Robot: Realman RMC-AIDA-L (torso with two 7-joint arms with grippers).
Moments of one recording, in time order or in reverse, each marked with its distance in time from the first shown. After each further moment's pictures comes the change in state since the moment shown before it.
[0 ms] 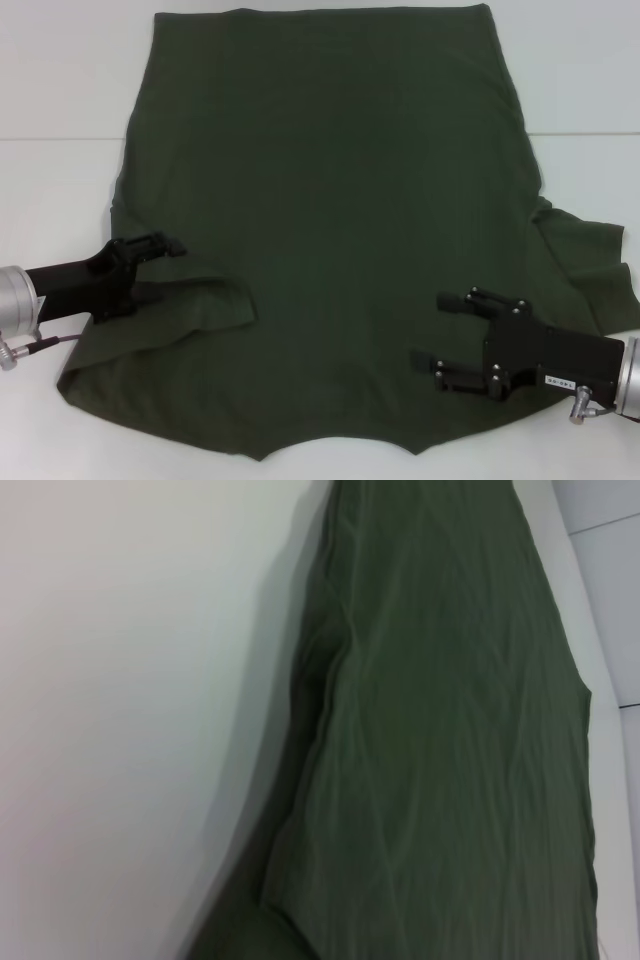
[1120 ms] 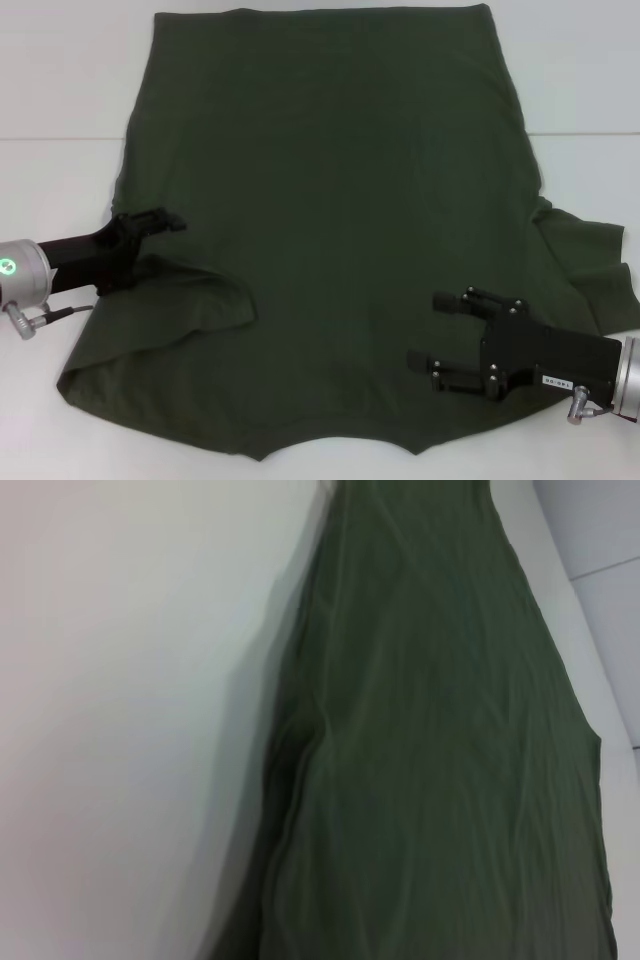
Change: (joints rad) left arm -0.052 -0.003 0.000 -0.024 -0.007 -0.117 0.009; right arm 0.005 0.000 0.000 0.007 0.001 -0.007 0.002
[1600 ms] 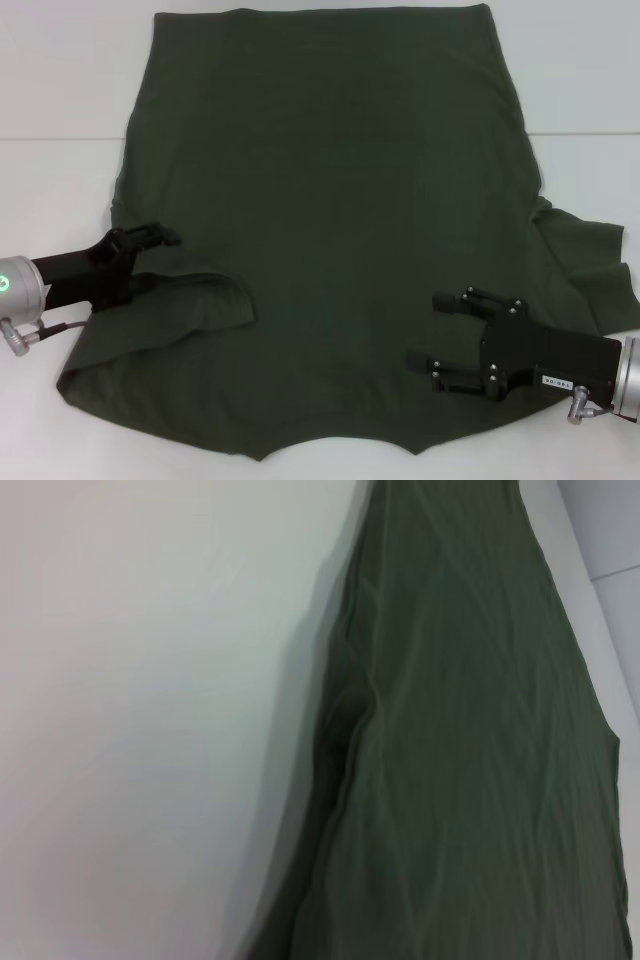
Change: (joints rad) left arm 0.027 -0.004 -0.003 0.000 0.004 0.010 -0.008; right arm 0.000 0.000 0.000 0.000 0.000 -0.002 0.002
